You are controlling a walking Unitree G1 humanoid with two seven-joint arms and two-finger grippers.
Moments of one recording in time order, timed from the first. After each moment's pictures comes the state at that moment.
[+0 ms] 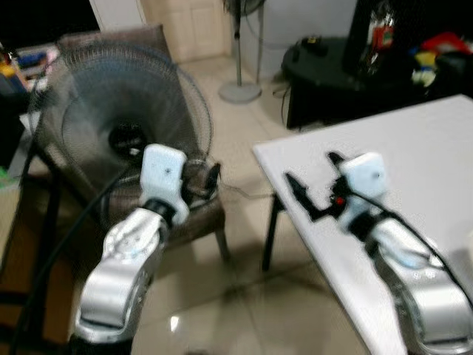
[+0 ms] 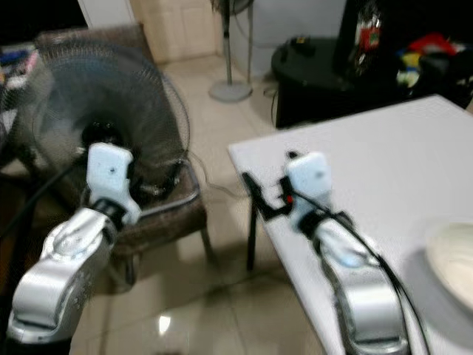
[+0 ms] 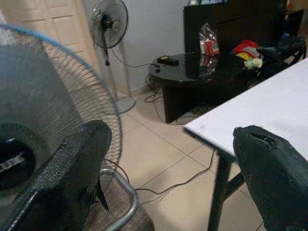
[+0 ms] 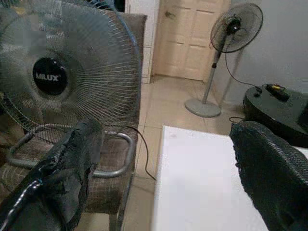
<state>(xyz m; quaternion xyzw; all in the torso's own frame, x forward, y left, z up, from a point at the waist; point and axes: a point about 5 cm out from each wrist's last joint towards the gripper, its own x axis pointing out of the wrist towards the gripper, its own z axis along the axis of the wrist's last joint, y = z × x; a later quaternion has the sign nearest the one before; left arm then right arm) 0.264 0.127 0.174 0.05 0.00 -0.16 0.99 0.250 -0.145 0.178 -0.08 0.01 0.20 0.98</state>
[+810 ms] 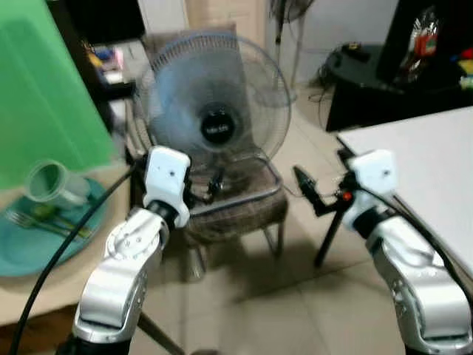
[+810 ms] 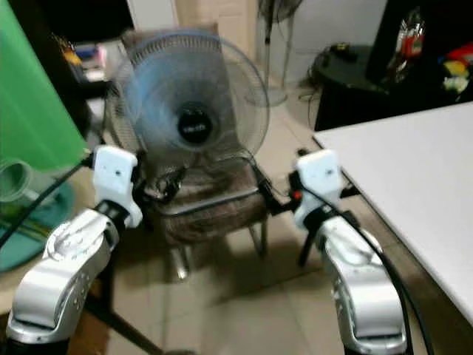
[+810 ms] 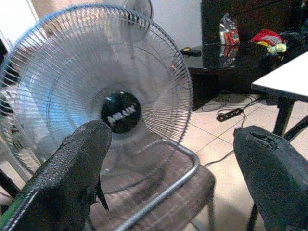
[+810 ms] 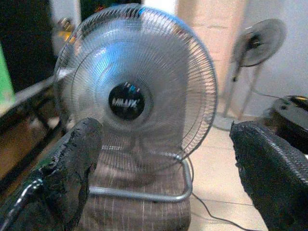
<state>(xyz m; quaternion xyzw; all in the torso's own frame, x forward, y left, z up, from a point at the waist) 0.265 0.129 0.170 0.06 0.01 -0.17 0.98 0.254 -0.151 0.176 -0.05 0.00 0.17 0.98</state>
